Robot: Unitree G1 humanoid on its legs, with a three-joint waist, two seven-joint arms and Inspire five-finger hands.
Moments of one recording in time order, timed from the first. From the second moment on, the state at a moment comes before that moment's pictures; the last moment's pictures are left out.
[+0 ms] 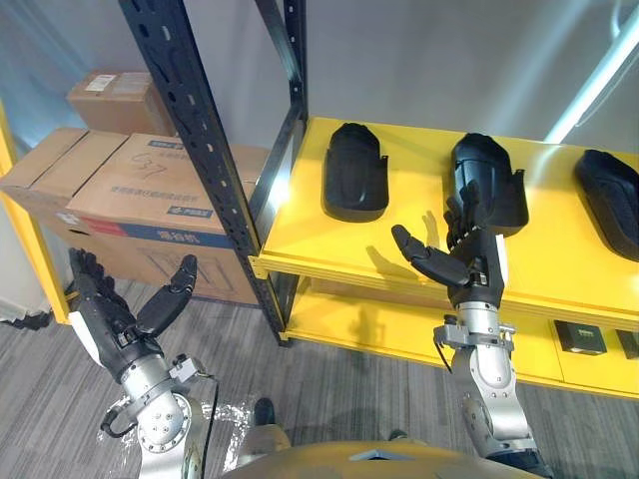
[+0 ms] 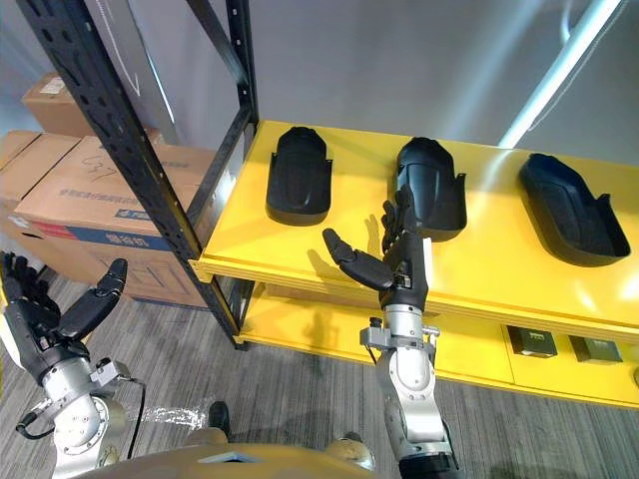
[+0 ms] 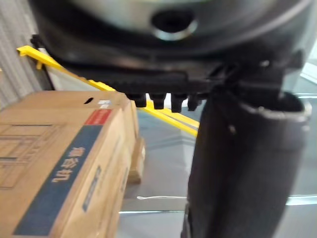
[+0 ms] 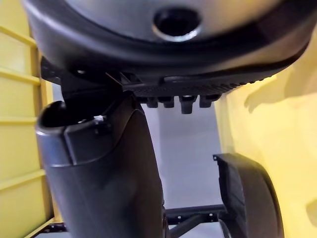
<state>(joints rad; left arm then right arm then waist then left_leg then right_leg) 0.44 0.06 0.11 -0.15 -0.17 -0.37 0.49 0.15 -0.16 0.09 -0.09 0.25 -0.36 -0.17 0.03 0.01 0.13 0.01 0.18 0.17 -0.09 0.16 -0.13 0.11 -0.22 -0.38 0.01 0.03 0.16</state>
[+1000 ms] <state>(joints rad) 0.39 0.06 -0.03 0.59 -0.80 -0.22 -0.12 -0.04 -0.20 0.13 0.04 0.25 -0.18 -0.06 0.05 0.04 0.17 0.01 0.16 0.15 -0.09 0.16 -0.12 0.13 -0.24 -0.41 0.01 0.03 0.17</state>
